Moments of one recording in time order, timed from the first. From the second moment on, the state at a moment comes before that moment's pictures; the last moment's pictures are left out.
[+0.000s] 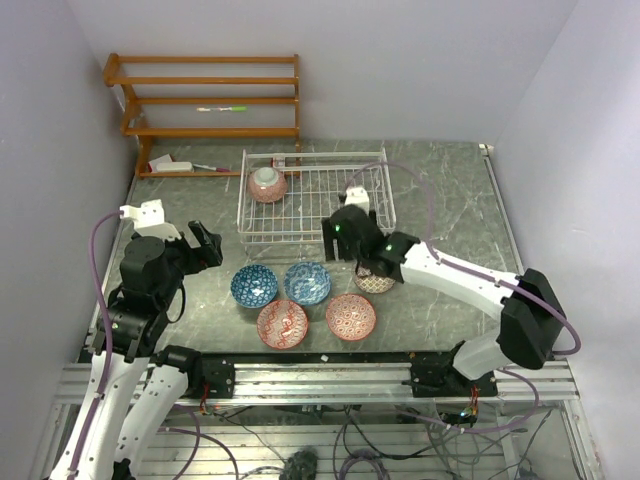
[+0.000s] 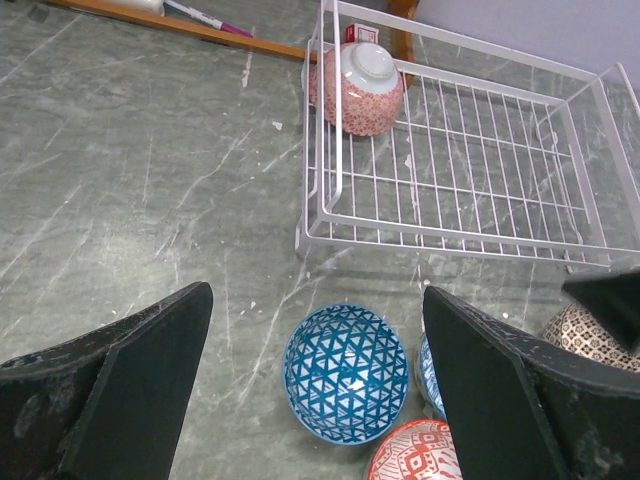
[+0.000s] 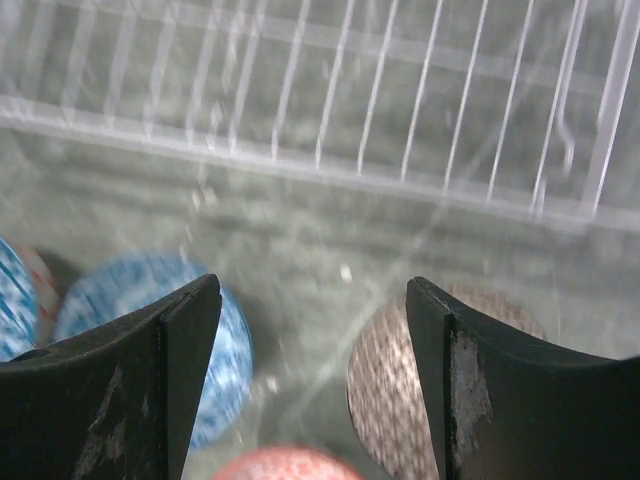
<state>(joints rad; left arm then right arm) -0.23 0.53 0.80 -0.58 -0.14 -0.37 0.83 1.50 1.11 -0.29 0.42 0.42</state>
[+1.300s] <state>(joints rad) -0.23 0.52 0.80 -0.57 -0.13 -0.37 0.93 1.57 0.88 -0.39 0.64 0.58</state>
